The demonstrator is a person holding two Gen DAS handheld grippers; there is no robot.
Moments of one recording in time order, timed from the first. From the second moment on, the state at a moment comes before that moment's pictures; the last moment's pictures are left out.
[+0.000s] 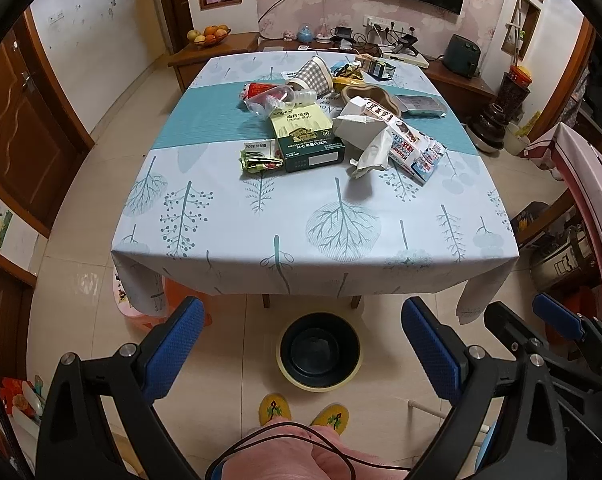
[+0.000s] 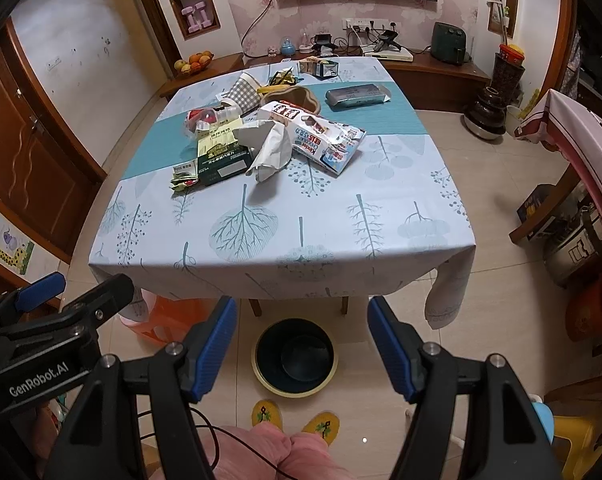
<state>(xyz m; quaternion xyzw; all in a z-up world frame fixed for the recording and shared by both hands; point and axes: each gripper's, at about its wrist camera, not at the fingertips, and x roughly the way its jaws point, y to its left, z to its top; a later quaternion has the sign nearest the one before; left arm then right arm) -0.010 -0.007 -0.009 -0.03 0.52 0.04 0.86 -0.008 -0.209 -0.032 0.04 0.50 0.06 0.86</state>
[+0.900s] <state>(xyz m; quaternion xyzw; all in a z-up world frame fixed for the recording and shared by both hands) 0.012 -0.008 0.005 -0.04 0.50 0.06 0.87 0.012 -0.221 -0.021 0.05 0.48 0.07 0.87</state>
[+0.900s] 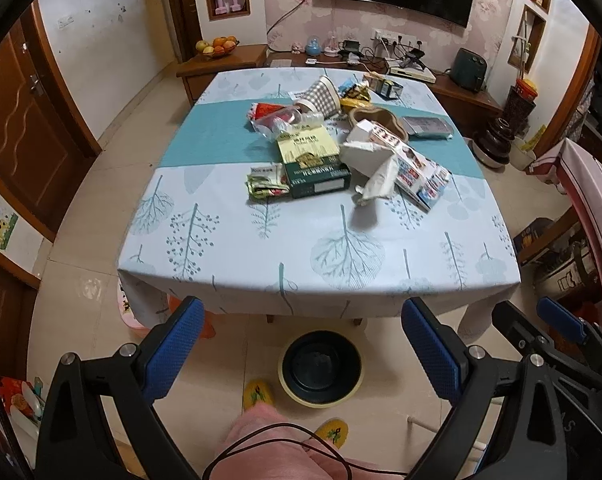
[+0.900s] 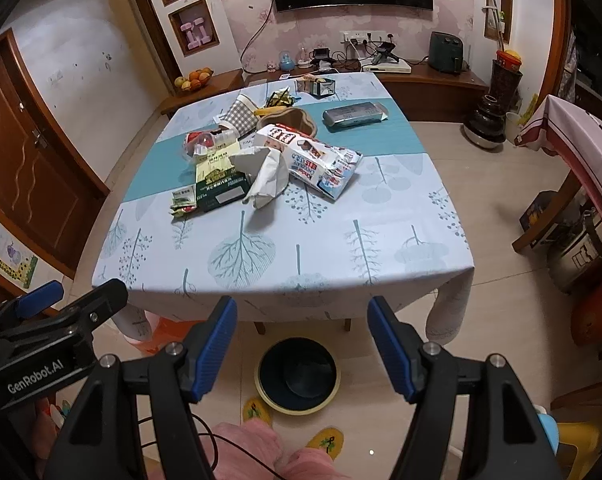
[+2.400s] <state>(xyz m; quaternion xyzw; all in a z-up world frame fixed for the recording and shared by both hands) 0.361 0.077 -0.102 0.18 0.58 -0.12 0.78 0.257 -0.119 -0.129 0.08 0.58 -0.08 0.81</state>
